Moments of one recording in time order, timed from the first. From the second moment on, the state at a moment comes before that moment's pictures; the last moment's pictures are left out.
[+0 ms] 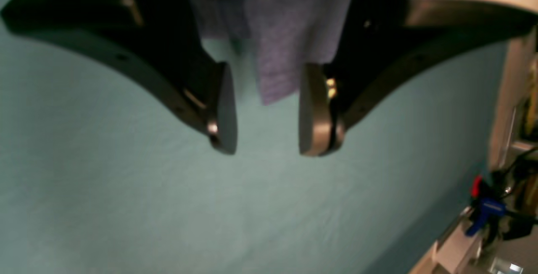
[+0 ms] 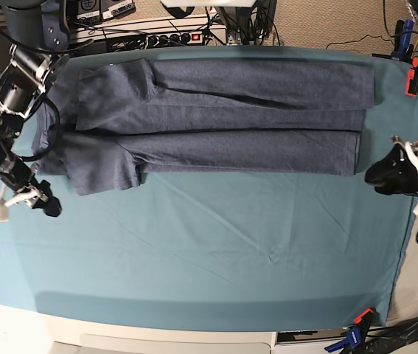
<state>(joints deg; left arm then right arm) -3.3 -34.7 -23.0 89.6 -75.8 -43.5 79.7 25.3 26.7 36.2 46.3 40.8 39.3 -55.4</state>
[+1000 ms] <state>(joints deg) -3.2 -34.7 -23.2 89.6 -75.7 -43.5 79.7 22.4 20.8 33.6 44.4 42.2 40.0 -57.7</state>
